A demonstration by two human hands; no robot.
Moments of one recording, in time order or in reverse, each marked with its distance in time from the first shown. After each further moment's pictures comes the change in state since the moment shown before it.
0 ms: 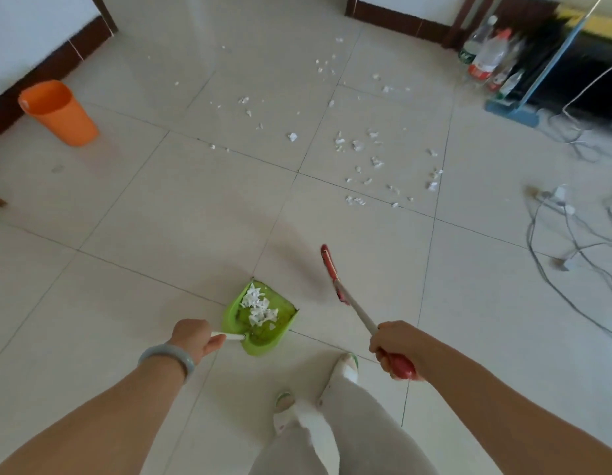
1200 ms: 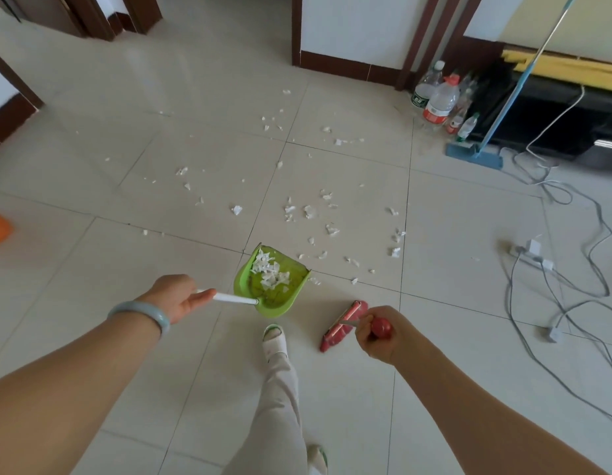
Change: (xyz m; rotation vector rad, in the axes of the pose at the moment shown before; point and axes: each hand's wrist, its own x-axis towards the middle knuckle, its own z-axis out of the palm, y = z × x) left_hand 0.013 0.405 0.331 0.120 -0.162 0.320; right_hand 0.129 -0.299 -0.320 1.197 -0.216 -0.034
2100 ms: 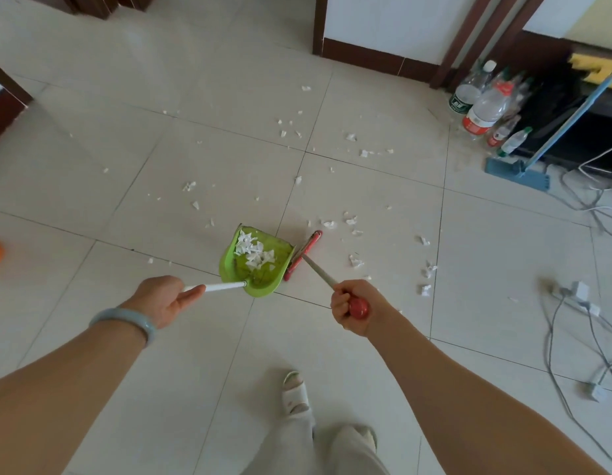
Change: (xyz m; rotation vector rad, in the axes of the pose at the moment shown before) left_hand 0.193 0.201 -0.030 -0.149 0.031 -0.080; right_hand 0.131 -0.126 0.289 -0.208 -0.141 0.061
